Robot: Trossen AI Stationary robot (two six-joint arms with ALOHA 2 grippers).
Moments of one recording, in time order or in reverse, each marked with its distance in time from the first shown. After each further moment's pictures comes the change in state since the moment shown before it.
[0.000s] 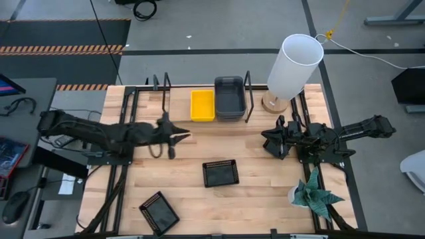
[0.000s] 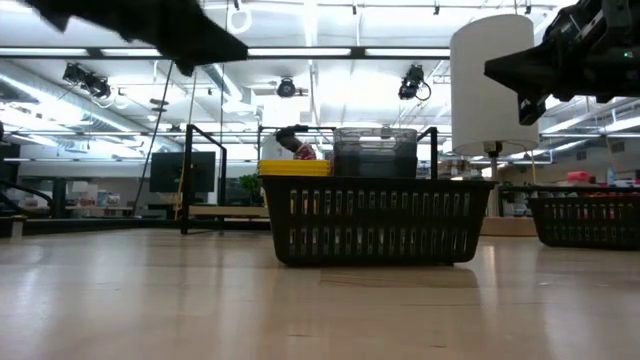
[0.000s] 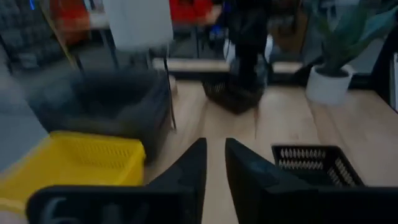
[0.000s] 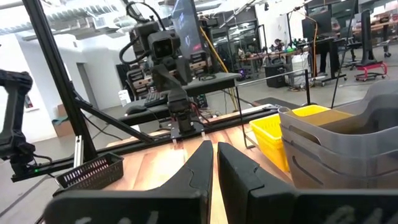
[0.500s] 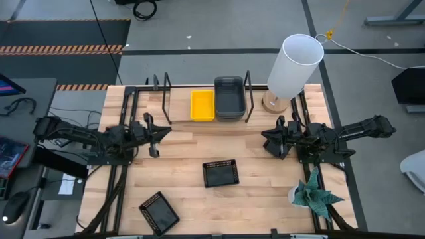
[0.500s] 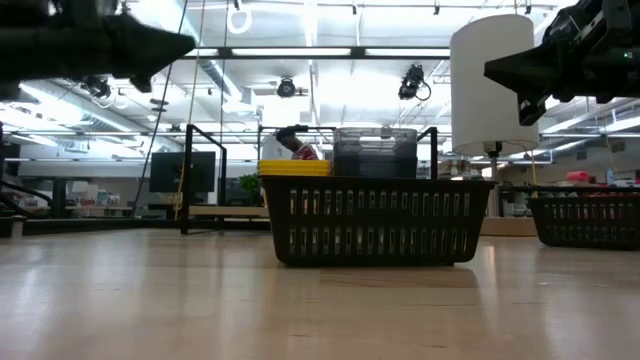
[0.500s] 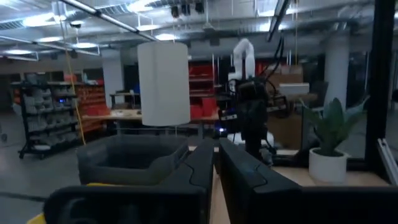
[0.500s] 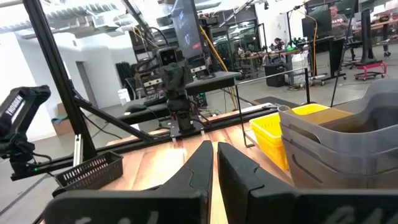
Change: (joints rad) left arm -0.005 -0.333 -0.494 0.663 -0.008 0.146; right arm 0.000 0.002 0.000 -0.004 0.000 0.000
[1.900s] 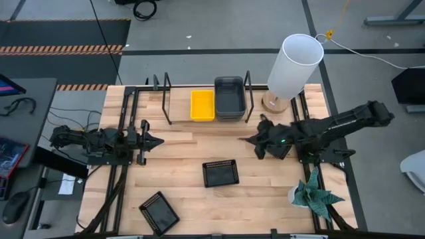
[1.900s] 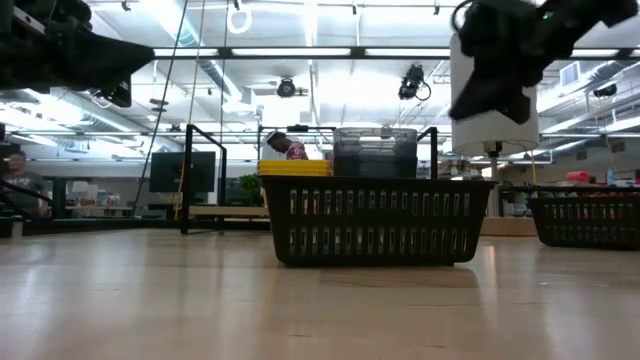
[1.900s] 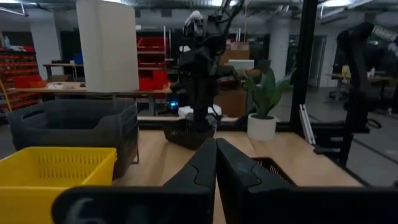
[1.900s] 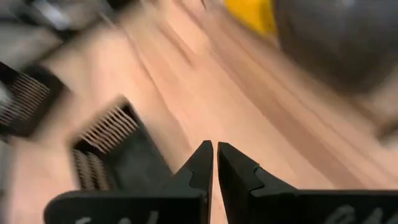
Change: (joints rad) left arm -0.067 -0.589 -0.021 -0.711 0.143 -0.112; right arm 0.046 0.667 0.638 -0.807 0.071 0.504
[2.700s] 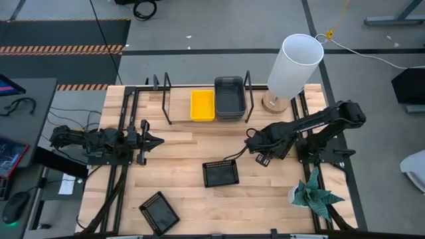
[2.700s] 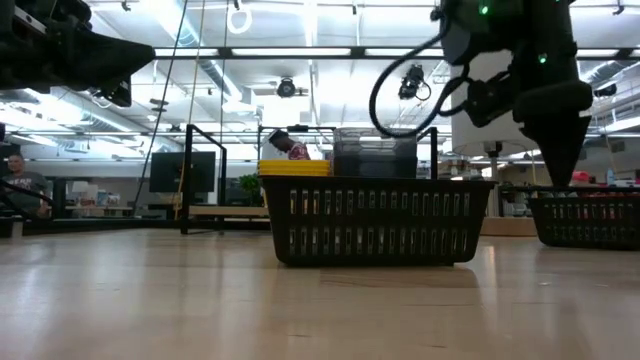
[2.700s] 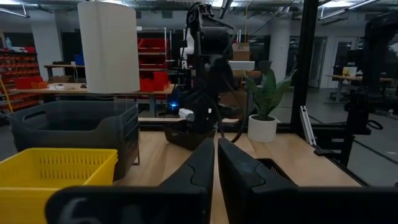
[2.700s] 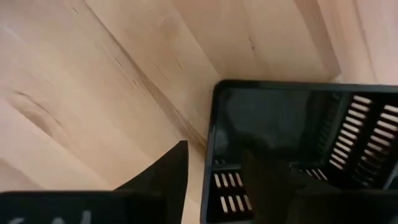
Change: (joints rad) left arm 0.000 0.000 0.000 0.005 0.000 0.002; right arm -0.028 0.468 0.324 -0.832 -0.240 0.092
